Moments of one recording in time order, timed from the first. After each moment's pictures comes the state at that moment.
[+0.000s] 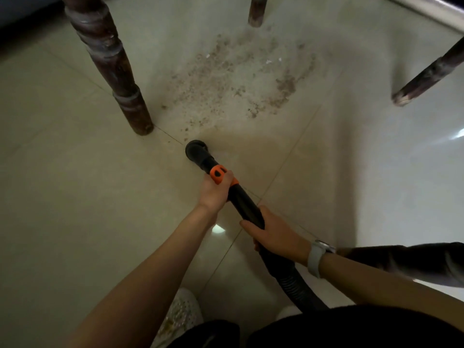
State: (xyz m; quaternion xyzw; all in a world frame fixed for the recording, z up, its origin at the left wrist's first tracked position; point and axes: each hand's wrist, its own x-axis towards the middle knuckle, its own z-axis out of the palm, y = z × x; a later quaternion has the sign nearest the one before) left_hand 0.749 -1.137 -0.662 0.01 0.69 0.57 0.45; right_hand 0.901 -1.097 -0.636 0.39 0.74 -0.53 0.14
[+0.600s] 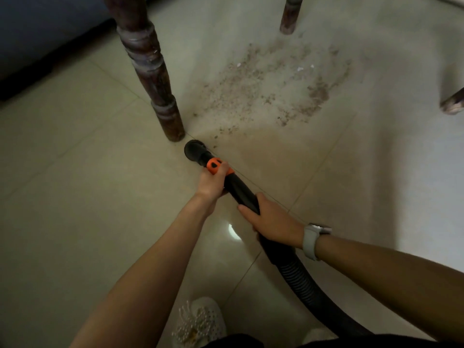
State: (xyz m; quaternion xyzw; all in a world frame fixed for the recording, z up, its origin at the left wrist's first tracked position) left_hand 0.684 -1.151 -0.647 -0.04 0.70 0.59 0.41; right_hand 0.824 -1.098 -0.630 0.32 0.81 -0.47 0.13
